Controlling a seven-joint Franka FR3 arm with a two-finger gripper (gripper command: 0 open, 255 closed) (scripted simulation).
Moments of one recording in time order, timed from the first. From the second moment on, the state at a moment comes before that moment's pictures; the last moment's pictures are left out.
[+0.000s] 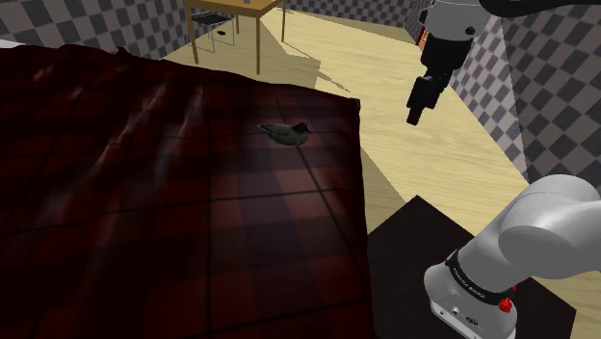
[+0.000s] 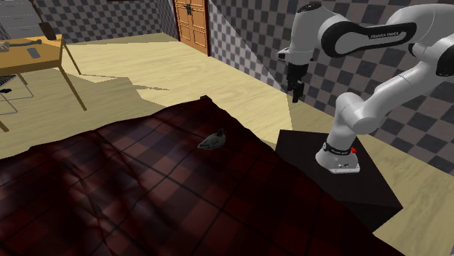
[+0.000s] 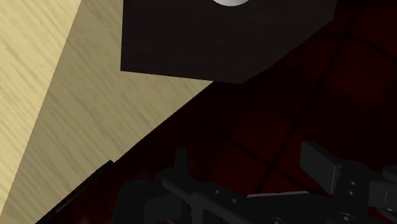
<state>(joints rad) -0.01 -0.78 0.07 -2.43 -0.05 1.58 -0.09</state>
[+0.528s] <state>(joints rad) 0.01 -0.56 0.05 -2.37 -0.05 1.75 -0.18</state>
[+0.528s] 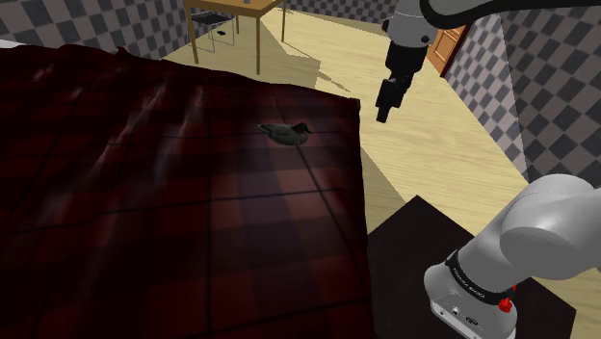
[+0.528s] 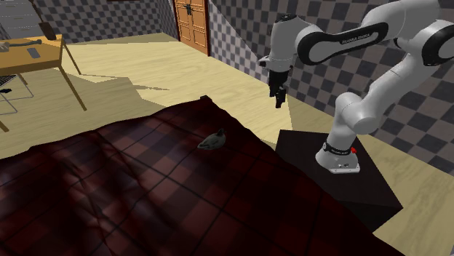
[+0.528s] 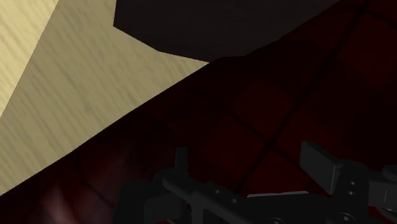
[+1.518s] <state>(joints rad) 0.06 0.00 0.03 -2.04 0.00 2.00 -0.41</state>
